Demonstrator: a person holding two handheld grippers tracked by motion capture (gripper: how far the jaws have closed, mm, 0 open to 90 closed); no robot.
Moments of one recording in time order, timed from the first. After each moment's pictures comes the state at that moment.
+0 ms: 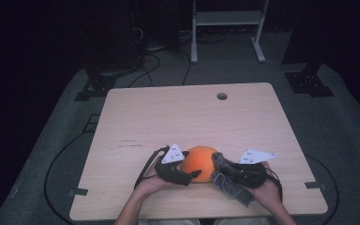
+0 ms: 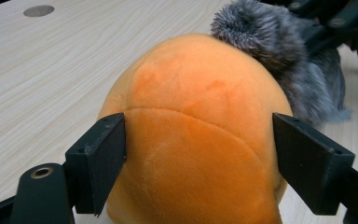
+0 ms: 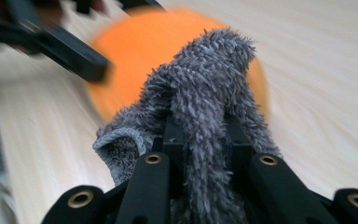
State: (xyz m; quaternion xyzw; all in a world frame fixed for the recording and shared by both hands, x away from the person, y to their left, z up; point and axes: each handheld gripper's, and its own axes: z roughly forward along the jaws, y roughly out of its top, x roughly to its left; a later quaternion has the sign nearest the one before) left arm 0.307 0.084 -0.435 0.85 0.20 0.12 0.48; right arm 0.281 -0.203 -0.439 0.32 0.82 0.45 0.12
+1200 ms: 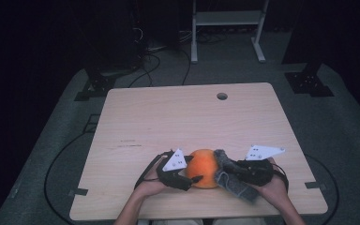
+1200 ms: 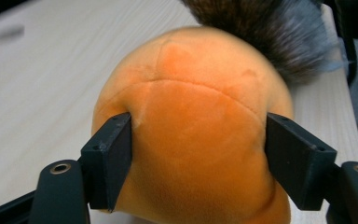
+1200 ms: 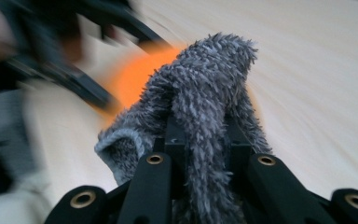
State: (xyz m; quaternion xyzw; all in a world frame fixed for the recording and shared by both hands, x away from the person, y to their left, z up) left arm 0.295 0.076 -0.433 0.86 0.11 0.13 0.48; right arm 0.276 -0.206 -0.405 0.28 0.82 0.48 0.10
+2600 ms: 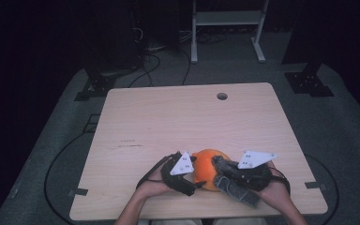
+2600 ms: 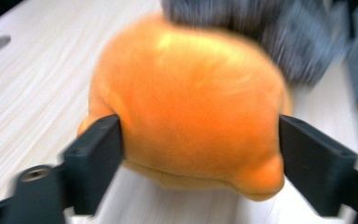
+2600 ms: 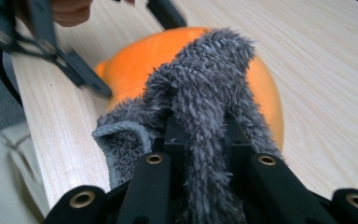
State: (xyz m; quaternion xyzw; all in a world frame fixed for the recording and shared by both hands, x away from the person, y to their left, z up) left arm 0.292 0.066 -0.423 0.86 0.11 0.13 0.49; right arm 0.265 -0.197 -0.405 0.24 0.86 0.41 0.15
